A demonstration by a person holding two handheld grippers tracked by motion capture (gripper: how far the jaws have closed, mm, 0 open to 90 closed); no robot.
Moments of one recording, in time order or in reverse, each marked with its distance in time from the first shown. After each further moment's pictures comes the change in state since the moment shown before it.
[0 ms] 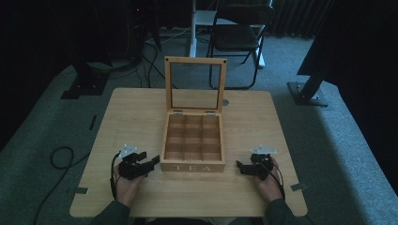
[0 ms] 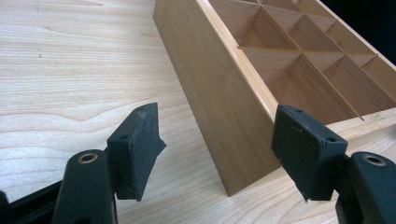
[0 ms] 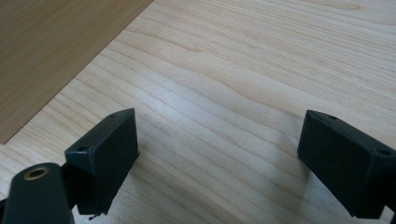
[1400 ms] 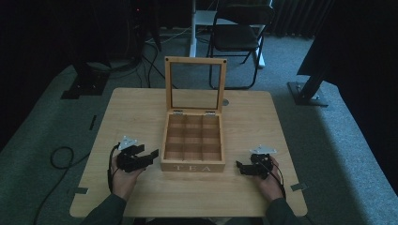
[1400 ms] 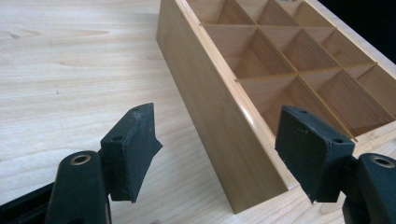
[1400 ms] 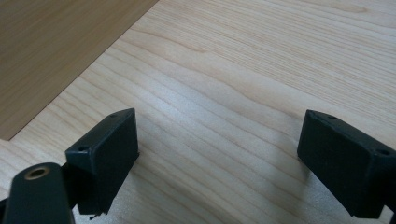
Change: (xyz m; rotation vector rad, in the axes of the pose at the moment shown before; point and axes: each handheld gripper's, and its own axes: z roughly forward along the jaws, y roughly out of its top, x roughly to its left) left arm -0.002 0.032 -0.008 0.017 0.029 0.075; right arm 0.000 0.000 0.000 0.000 0.015 -0.011
